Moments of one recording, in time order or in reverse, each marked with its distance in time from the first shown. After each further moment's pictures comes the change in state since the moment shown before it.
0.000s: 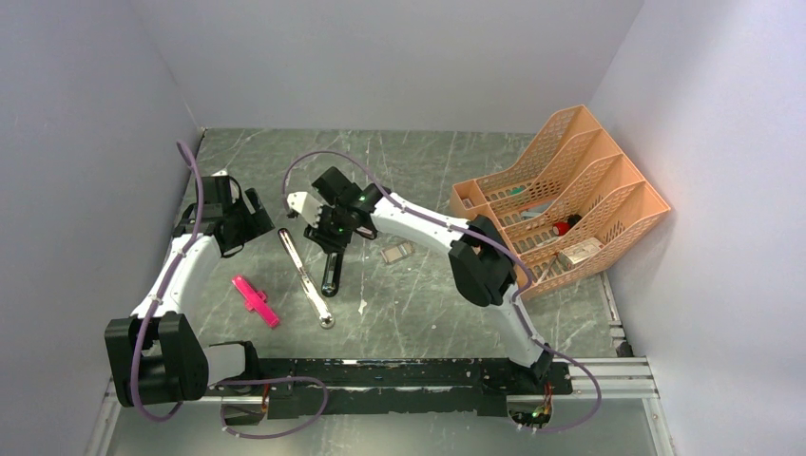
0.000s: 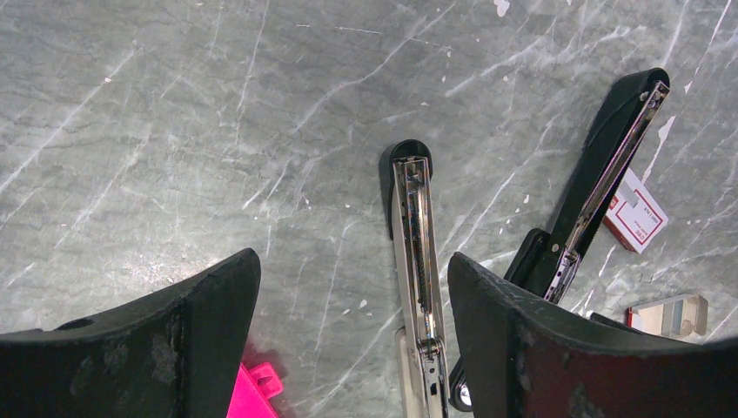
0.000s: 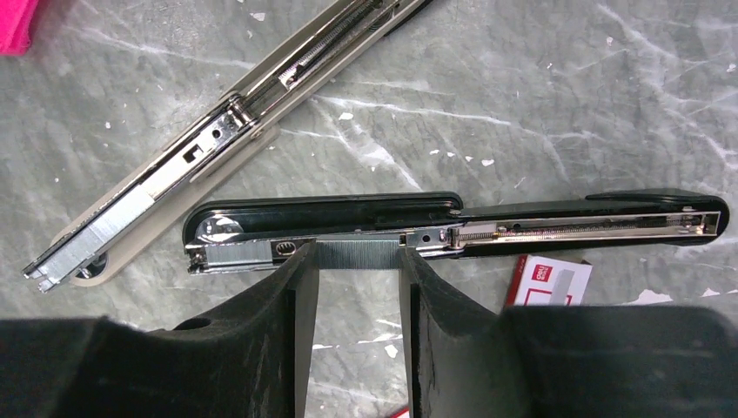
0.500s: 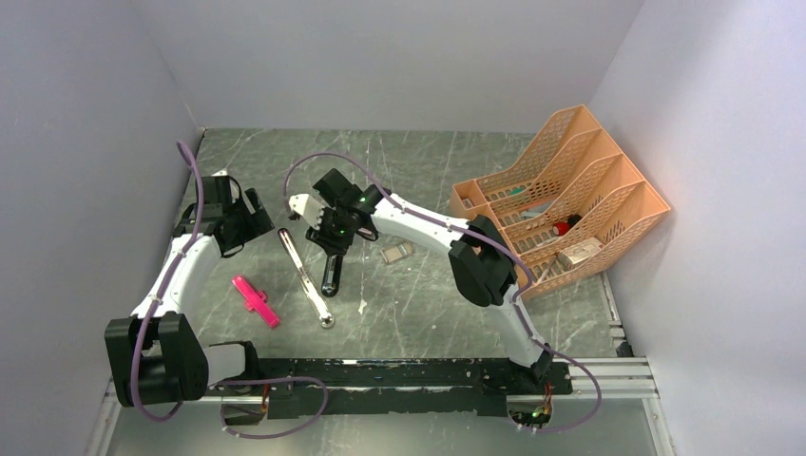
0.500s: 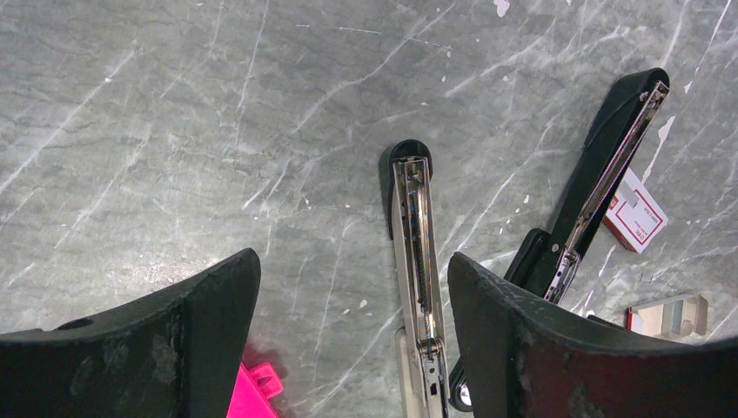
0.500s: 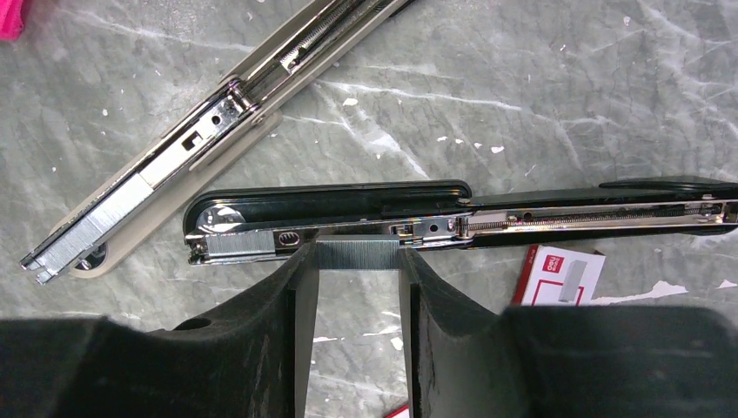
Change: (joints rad) left arm 0.000 0.000 0.000 0.000 0.000 0.000; right arm 0.000 -0.013 -0.024 -0.004 0.005 0.003
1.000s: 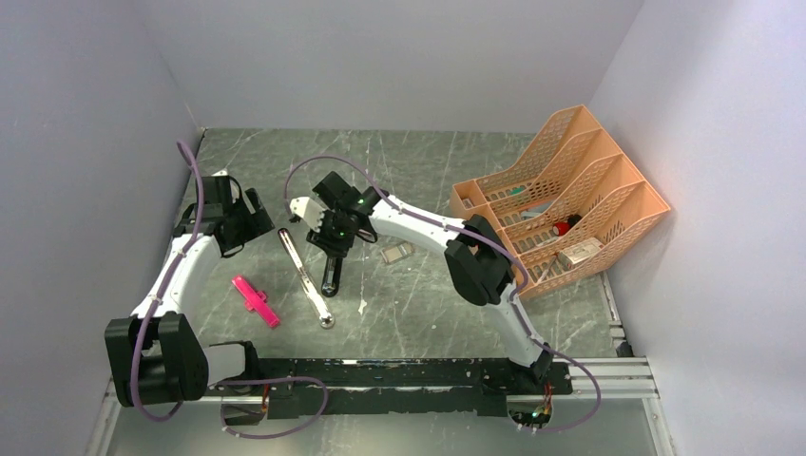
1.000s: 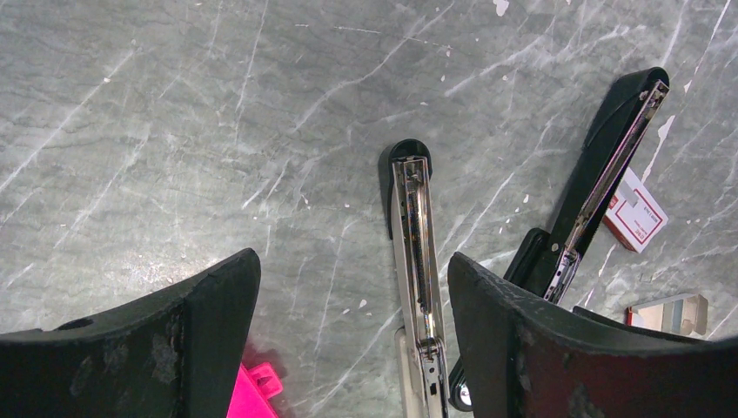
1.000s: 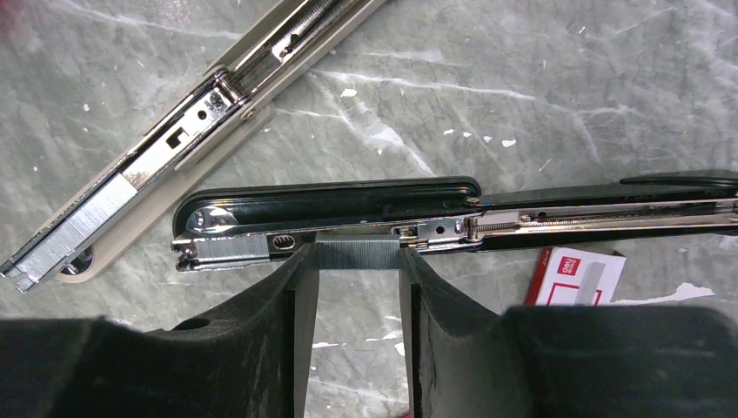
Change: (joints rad) left arm -0.002 0.000 0.000 0.000 0.000 0.000; right arm 0.000 0.019 0.000 -0.002 0.006 0.008
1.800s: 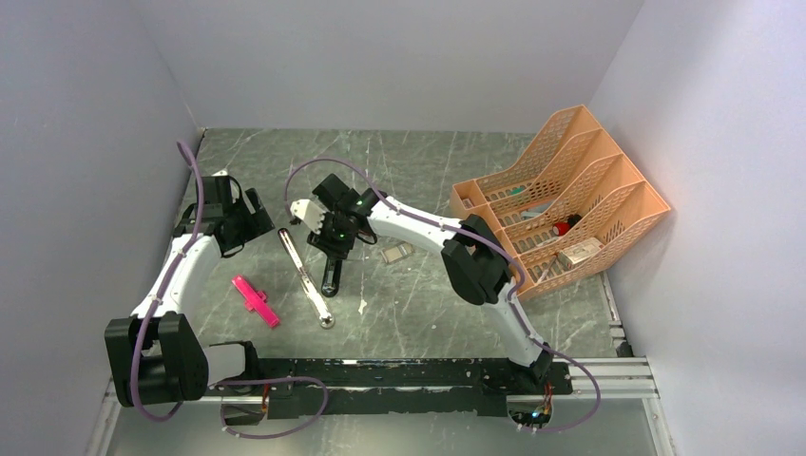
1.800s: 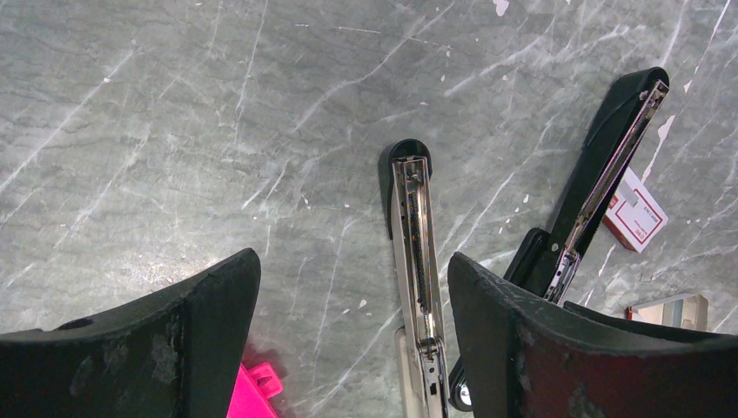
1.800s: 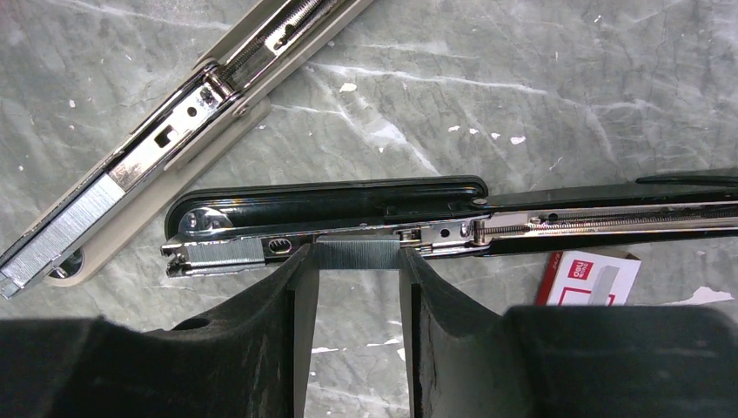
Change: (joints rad) left arm 0.000 0.000 0.000 0.000 0.000 0.000; right arm 0.000 0.022 0.001 -0.003 0.003 0.003
